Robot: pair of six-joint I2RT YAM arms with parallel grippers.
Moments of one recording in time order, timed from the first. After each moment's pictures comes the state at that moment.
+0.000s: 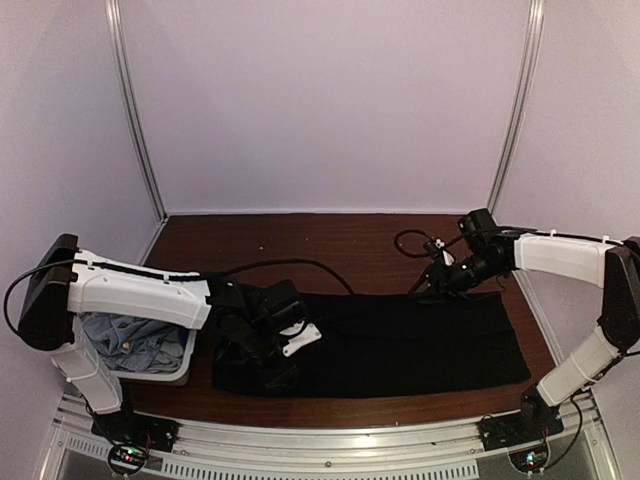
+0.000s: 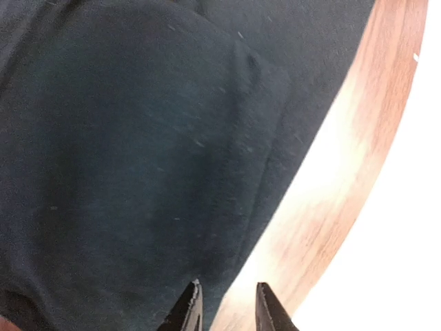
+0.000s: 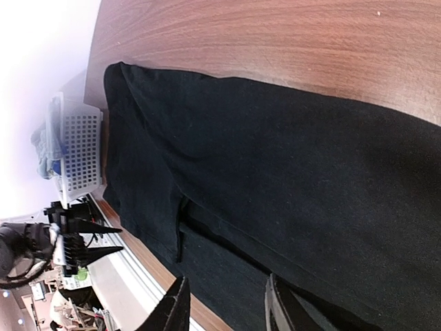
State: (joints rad) left arm -1.15 1.68 1.08 -0.67 0.13 -0.10; right arm 0.32 1.49 0.96 -0.51 -0.68 0.41
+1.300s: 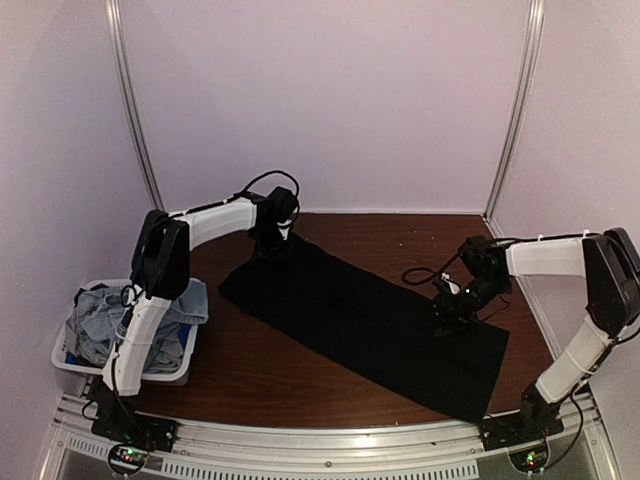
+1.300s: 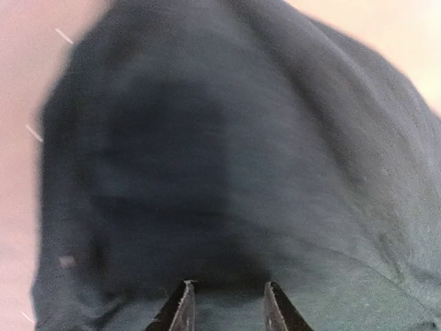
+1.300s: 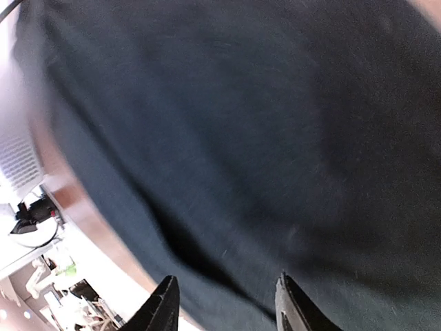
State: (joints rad) left arm -0.59 2.45 2.12 -0.91 -0.07 -0.32; right arm 0.26 1.60 0.86 -0.66 -0.59 0.33
